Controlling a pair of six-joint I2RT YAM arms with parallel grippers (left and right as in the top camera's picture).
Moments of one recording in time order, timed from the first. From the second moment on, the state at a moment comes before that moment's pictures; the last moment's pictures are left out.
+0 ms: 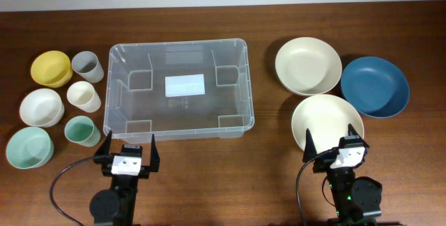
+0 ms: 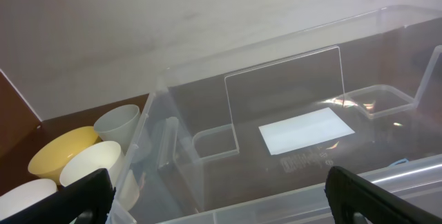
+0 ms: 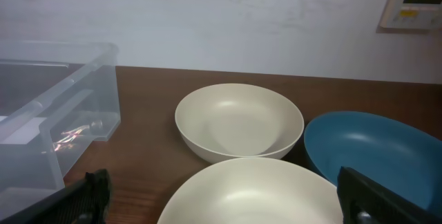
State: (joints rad) left arm 0.04 0.01 0.01 -0.07 0.07 0.24; right arm 0.09 0.01 0.02 -0.09 0.02 -0.03
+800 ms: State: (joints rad) left arm 0.04 0.01 0.01 -0.07 0.07 0.24; right arm 0.09 0.08 0.29 -0.29 -0.01 0.06
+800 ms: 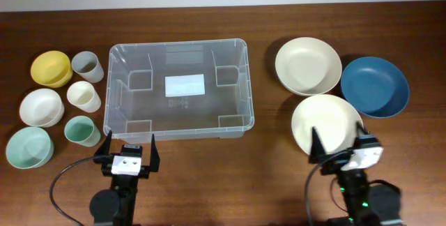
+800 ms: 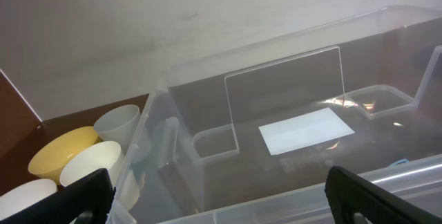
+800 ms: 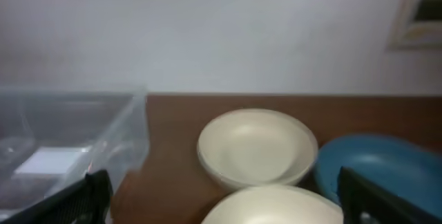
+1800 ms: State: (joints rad) left arm 0.04 0.01 0.01 -0.07 0.07 0.24; right arm 0.01 0.95 0.79 -1.09 0.18 0.86
